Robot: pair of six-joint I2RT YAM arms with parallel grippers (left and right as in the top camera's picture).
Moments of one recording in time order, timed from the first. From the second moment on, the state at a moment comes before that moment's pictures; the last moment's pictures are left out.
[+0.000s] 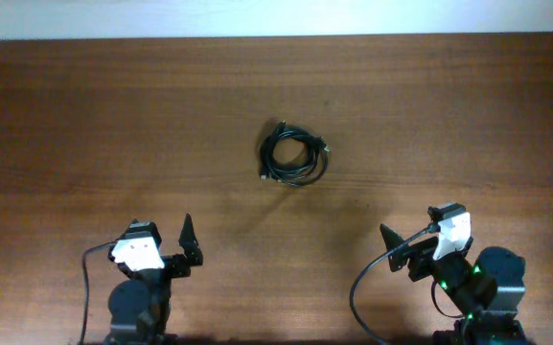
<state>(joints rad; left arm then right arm) -0.06 0.04 0.18 -0.37 -0.08 -0.17 -0.04 0.37 0.31 -0.37 -0.44 -0.04</state>
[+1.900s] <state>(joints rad) -0.28 2.00 2.09 -1.35 0.18 0.06 0.27 1.19 0.98 -0.46 -0.05 -0.12</state>
